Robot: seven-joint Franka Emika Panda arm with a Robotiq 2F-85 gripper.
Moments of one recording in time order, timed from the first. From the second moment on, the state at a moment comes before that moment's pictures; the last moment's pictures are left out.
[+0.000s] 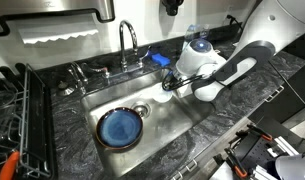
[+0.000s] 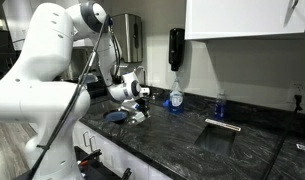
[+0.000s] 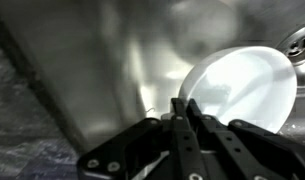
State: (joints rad) arm 0.62 0.51 -0.42 -2.28 -0.25 3.07 0.67
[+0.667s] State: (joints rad) arm 1.33 0.68 -1.11 -2.26 -0.84 3.03 1.34
